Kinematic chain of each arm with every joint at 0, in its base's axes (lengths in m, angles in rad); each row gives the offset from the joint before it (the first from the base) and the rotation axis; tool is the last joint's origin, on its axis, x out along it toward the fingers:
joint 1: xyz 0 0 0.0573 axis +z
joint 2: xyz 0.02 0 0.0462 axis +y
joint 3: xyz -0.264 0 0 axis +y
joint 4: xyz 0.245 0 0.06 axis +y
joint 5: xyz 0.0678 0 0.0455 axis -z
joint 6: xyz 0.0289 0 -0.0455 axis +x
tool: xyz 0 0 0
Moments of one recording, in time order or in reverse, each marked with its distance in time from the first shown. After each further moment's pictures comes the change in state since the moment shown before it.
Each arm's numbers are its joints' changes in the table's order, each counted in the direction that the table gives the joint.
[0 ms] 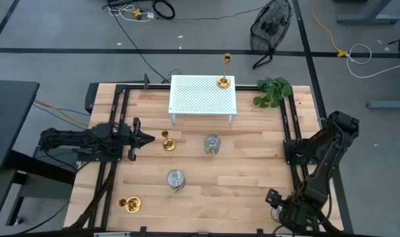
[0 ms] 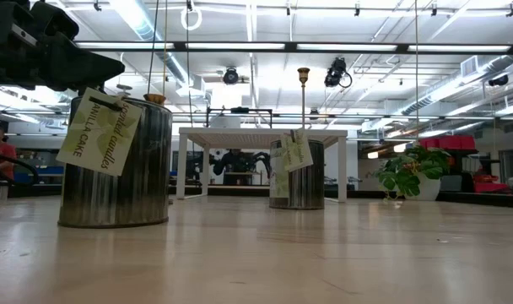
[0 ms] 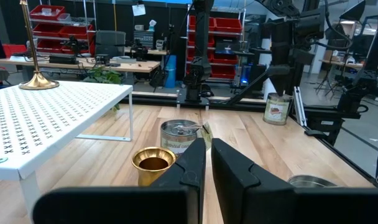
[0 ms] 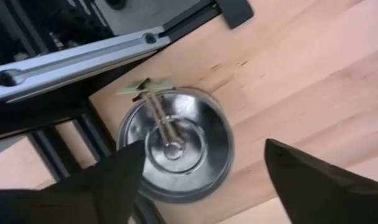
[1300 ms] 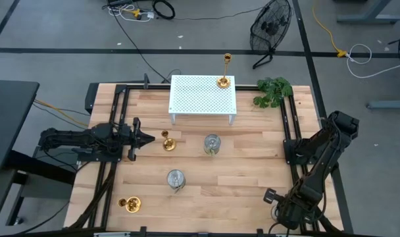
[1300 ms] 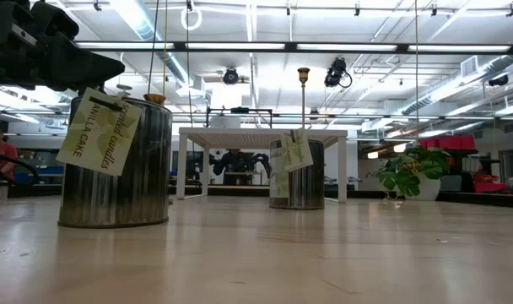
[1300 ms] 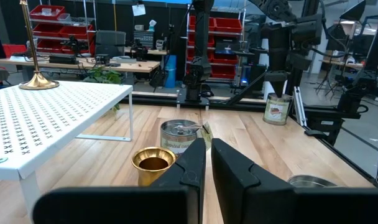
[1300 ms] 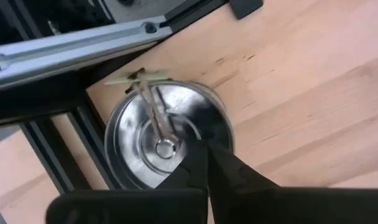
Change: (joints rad) left arm 0.000 0.000 0.000 0.000 0.000 0.000; right arm -0.028 -0.001 0.059 -0.049 -0.046 -0.057
